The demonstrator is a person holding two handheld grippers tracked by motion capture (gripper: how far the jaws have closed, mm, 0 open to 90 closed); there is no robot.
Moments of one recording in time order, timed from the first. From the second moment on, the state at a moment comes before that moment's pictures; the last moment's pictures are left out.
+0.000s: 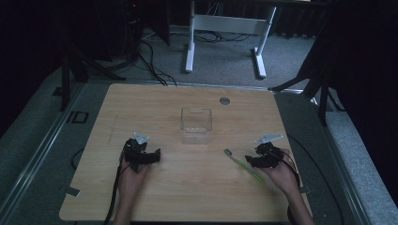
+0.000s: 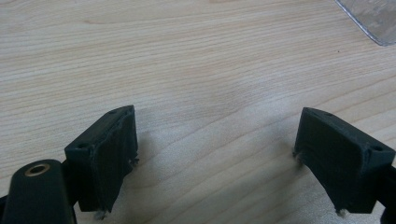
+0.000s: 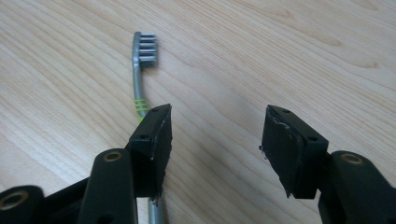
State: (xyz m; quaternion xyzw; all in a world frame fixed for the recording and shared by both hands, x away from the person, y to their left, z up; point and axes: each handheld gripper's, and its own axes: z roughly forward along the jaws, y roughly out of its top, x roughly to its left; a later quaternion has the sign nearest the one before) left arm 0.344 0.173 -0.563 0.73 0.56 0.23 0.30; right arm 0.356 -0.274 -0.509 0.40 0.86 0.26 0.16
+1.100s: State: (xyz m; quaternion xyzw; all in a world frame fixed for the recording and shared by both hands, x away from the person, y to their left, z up) left arm 0.344 0.173 -0.563 0.73 0.56 0.23 0.31; right arm 0.358 -0.265 -0.500 0.38 0.88 0.23 0.16
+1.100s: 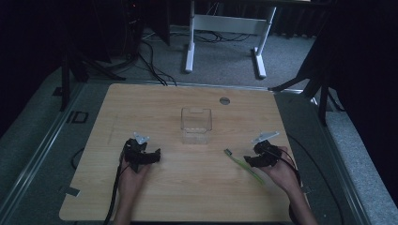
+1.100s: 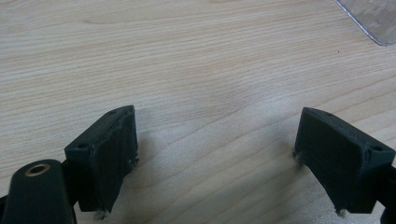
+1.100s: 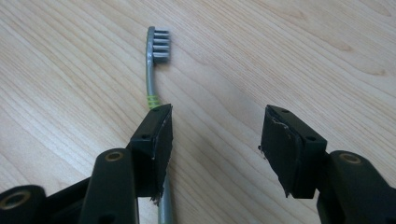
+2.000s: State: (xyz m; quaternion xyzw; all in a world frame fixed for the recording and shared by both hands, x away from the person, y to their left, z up) left arm 0.344 0.173 -0.563 0.73 0.56 0.23 0.30; right arm 0.361 -0.252 -0.495 0.36 0.90 0.21 0.14
